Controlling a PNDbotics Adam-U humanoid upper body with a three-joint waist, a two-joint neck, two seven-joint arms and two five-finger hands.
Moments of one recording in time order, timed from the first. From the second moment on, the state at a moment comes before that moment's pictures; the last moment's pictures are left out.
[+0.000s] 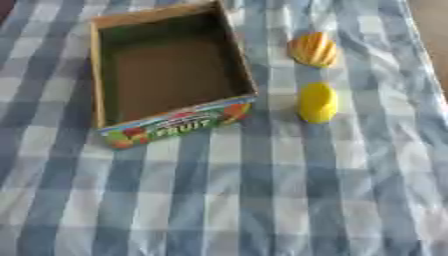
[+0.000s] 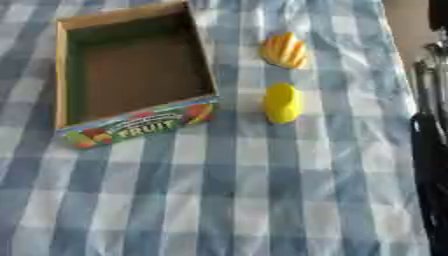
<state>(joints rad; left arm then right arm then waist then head) -0.43 0.34 0.06 -1.98 -0.22 -0.42 0.57 -0.50 -0.45 -0.21 -1.98 -0.04 -0.39 -0.14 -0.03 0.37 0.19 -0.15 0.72</state>
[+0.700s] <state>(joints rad) -0.42 0.39 0.06 -1.98 -0.24 -0.42 0.59 -0.41 -0.81 -0.14 -1.98 0.10 -0.24 -0.10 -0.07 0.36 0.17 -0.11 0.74</state>
